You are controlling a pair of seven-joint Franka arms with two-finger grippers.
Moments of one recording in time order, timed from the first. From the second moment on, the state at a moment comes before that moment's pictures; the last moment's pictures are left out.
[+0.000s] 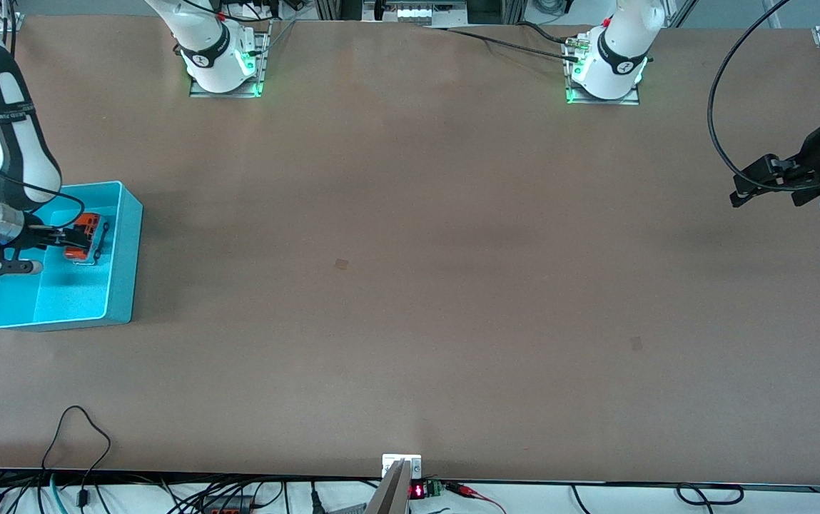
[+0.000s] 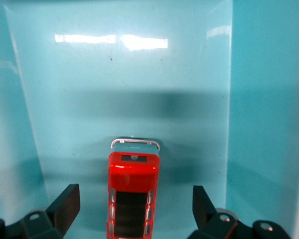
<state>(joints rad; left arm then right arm) 0.06 0.01 -0.04 -1.64 -0.02 1.70 -0.02 -0.31 0.41 -0.09 -1.95 -0.08 2.29 -0.38</state>
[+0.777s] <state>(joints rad) 0.06 0.01 -0.04 -1.64 -0.02 1.68 -0.02 -0.06 0.33 -0.06 -1.35 -0.01 1.46 -0.13</state>
